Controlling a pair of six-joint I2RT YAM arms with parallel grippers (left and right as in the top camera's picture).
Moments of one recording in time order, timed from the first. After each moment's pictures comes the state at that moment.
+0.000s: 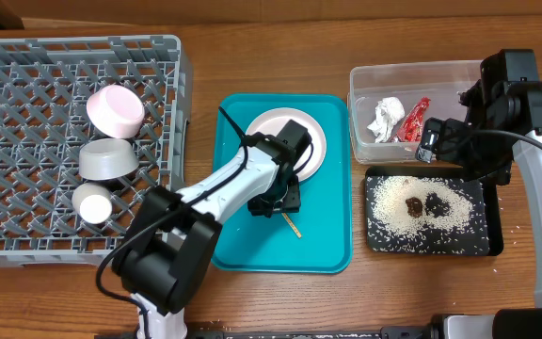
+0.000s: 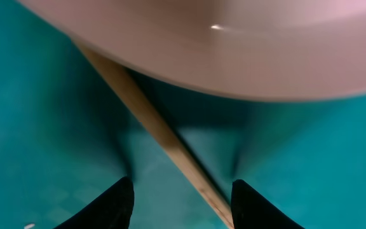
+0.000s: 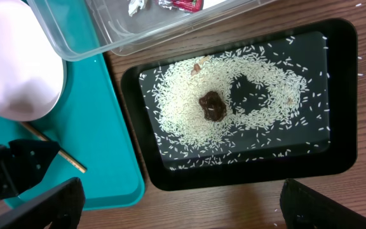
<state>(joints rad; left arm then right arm) -0.60 1.95 1.28 -0.91 0.08 -0.68 -0.03 1.54 1.60 -1.49 -0.11 0.25</state>
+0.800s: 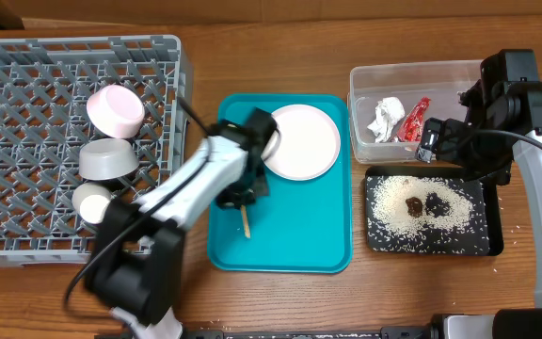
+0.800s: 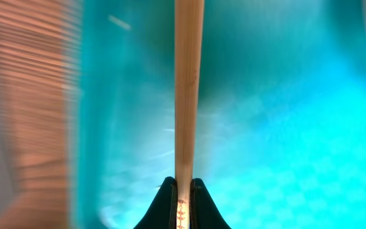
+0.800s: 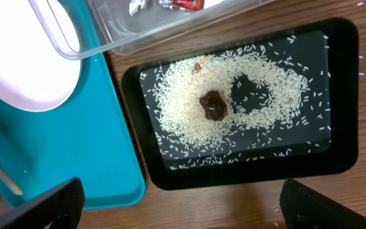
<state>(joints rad) -0.45 1.82 1.28 -1.07 -0.04 -0.69 -0.03 1.54 1.60 -1.49 -0.12 0.25</state>
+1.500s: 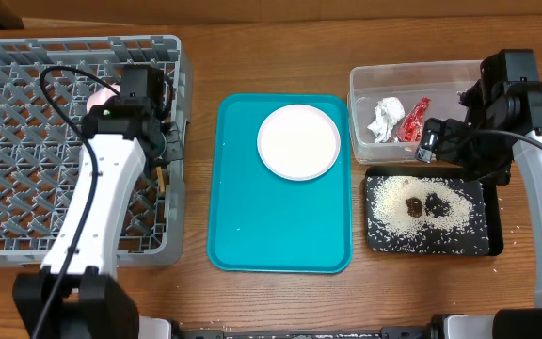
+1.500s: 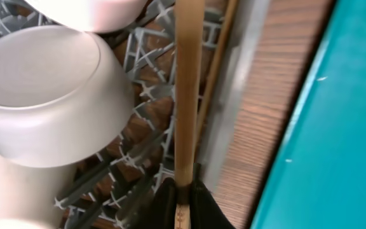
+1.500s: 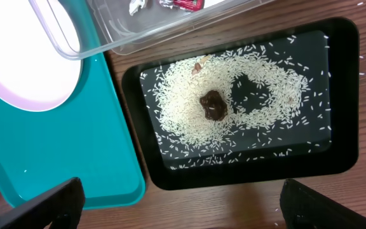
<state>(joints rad) -0.03 1.62 1.37 -1.04 -0.20 -0.24 -0.03 1.54 1.60 -1.49 -0.12 0.25</state>
